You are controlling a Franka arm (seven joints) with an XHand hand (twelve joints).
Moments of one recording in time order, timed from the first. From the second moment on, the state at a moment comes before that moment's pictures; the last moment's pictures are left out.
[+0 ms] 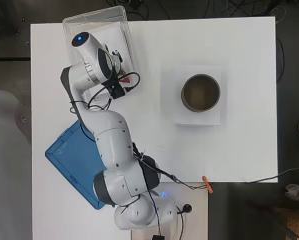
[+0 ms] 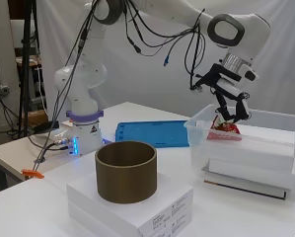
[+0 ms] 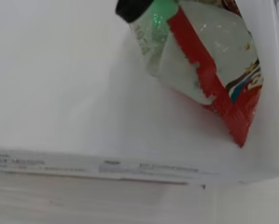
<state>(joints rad) 0.19 0.37 0.13 -1.59 -0.24 1.54 -0.73</state>
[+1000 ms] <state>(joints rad) 0.21 0.29 0.08 -1.75 -0.09 1.38 -0.51</state>
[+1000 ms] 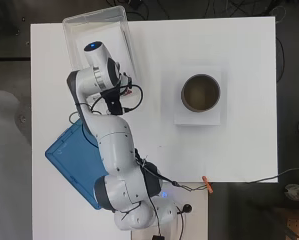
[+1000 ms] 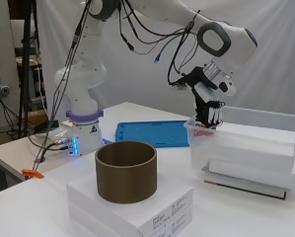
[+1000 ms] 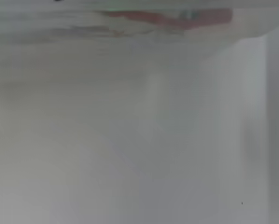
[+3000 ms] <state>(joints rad) -0.02 0.11 -0.39 -1.85 -0.06 1.67 -0.88</state>
